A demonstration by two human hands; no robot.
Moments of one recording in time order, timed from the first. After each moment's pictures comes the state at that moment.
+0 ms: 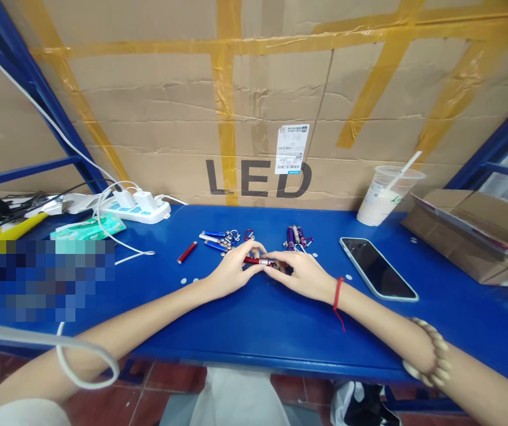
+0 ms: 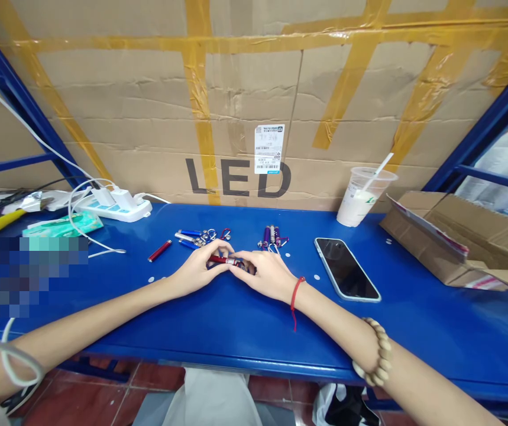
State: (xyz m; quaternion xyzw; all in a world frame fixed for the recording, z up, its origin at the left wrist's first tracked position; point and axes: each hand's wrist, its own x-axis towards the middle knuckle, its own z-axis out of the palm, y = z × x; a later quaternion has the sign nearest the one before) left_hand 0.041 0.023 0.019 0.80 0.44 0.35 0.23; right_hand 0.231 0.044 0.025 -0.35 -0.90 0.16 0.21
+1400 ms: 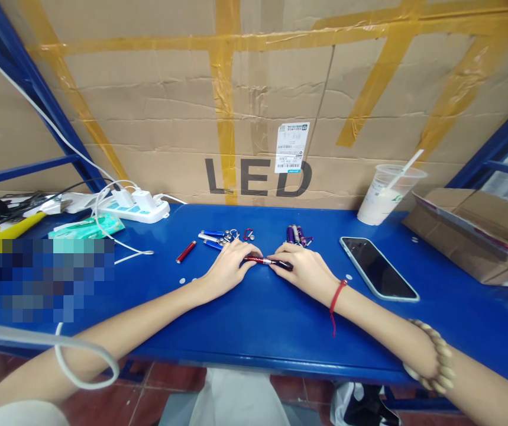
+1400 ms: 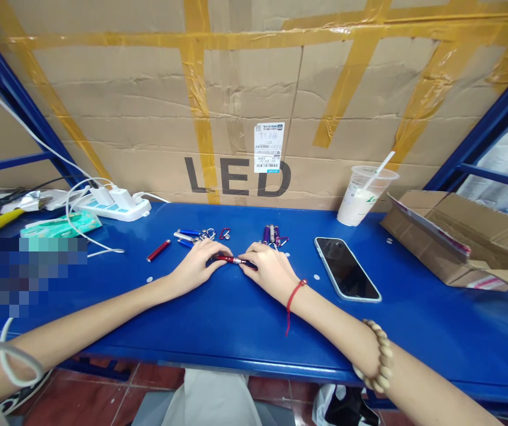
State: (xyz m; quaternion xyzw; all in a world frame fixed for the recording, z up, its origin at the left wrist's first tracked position) left_hand 0.033 0.032 0.011 0.84 0.46 0.28 0.10; right_hand 0.235 0.049 0.020 -0.38 -0.90 0.03 0.20
